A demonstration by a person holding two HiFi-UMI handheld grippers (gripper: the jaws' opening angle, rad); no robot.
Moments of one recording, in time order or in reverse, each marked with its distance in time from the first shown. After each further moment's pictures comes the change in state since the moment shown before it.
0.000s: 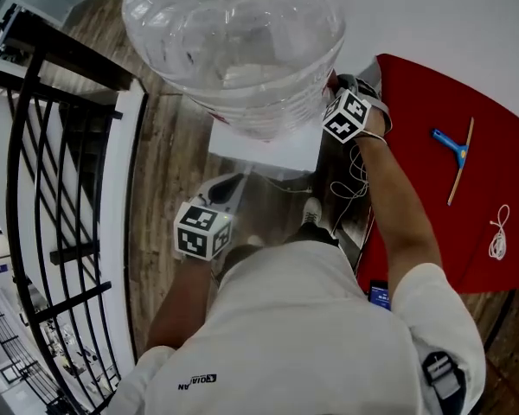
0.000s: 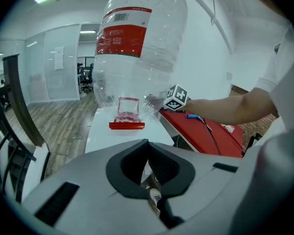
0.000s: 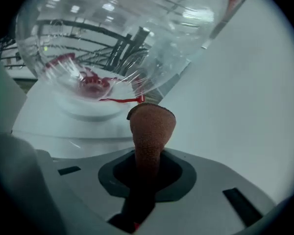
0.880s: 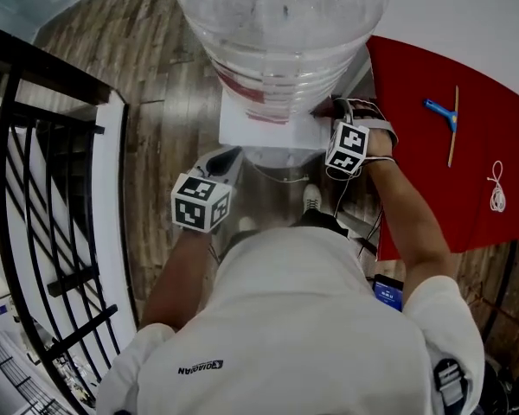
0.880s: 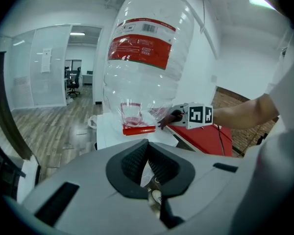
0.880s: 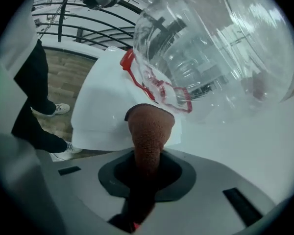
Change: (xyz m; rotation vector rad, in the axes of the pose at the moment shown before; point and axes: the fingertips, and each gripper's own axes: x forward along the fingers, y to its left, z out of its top) left arm -0.011 0.051 0.015 0.084 -0.052 -0.148; right arm -0.079 0.103 -0.009 -0.302 0.185 0.036
